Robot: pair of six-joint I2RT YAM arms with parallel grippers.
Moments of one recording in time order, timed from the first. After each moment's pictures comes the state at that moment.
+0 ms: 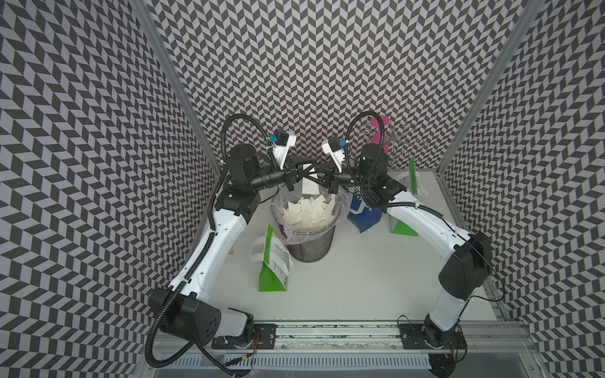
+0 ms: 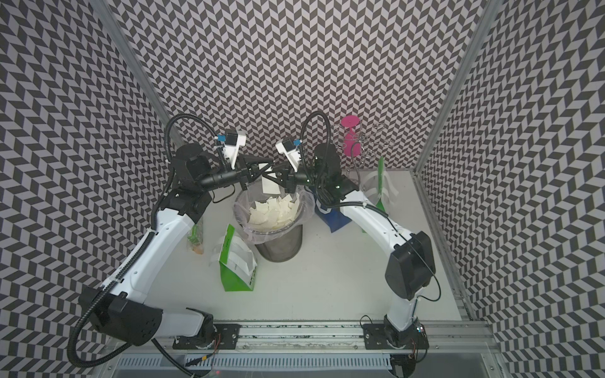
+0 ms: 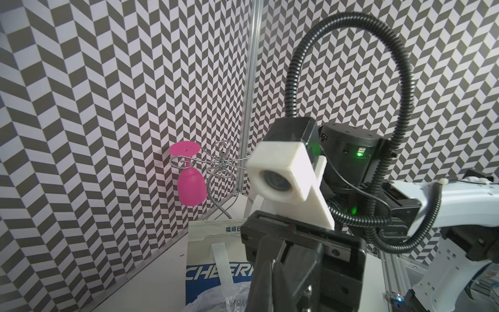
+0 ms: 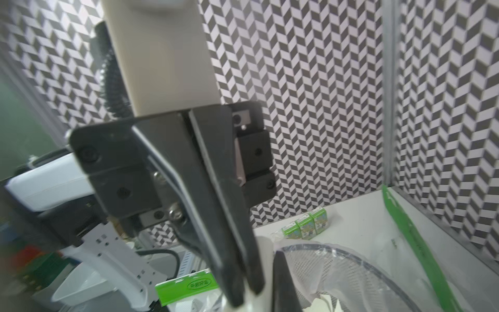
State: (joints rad) left arm -0.28 1.38 1.48 -0.11 0.85 -0.13; right arm 0.59 1.77 1.69 0.08 -0.83 0.21
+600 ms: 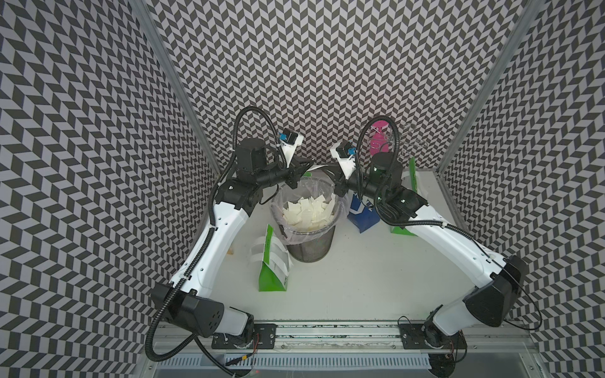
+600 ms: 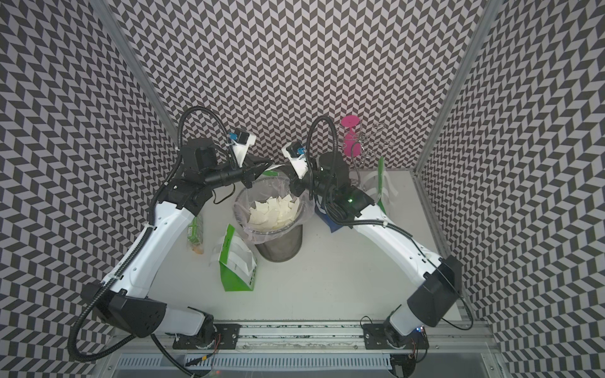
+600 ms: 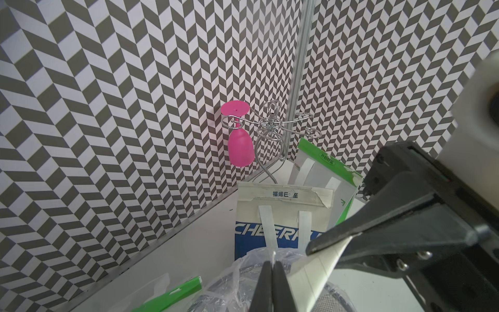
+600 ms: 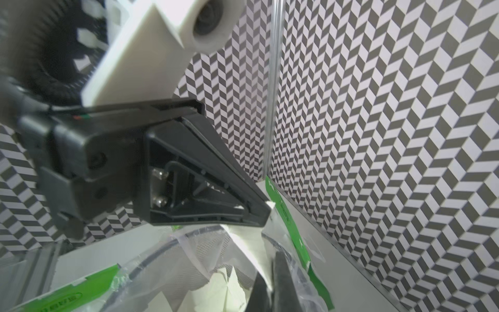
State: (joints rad) left arm -0.31 1.45 1.63 -0.45 0.58 0.07; right arm 0.66 1.53 1.52 -0.05 -0.25 -0.15
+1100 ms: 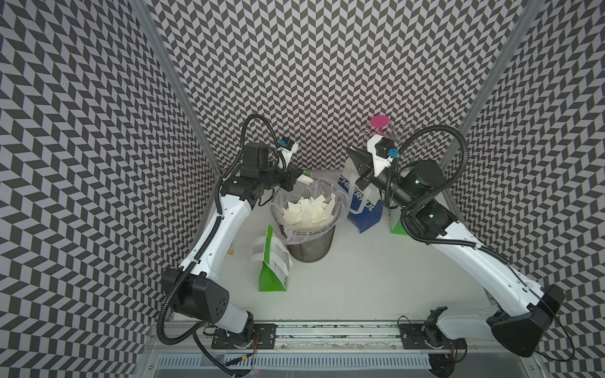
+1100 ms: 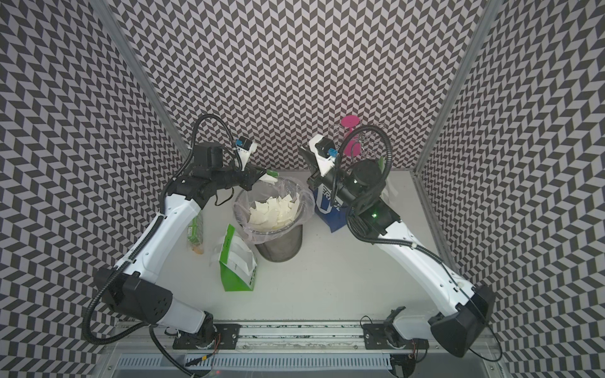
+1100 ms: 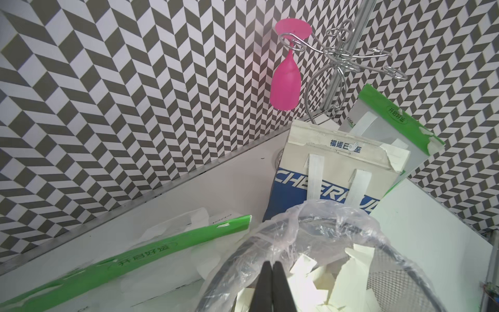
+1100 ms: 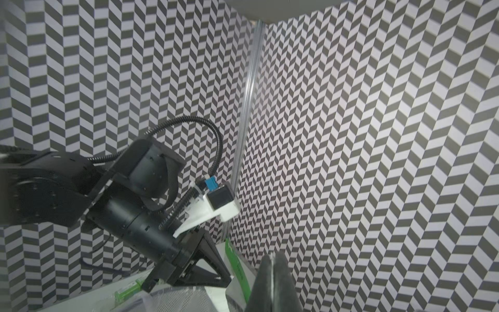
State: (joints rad) left arm -0.27 1.52 1.63 -0.57 0.49 0.08; right arm 0.64 1.33 1.40 0.23 -0.19 -0.20
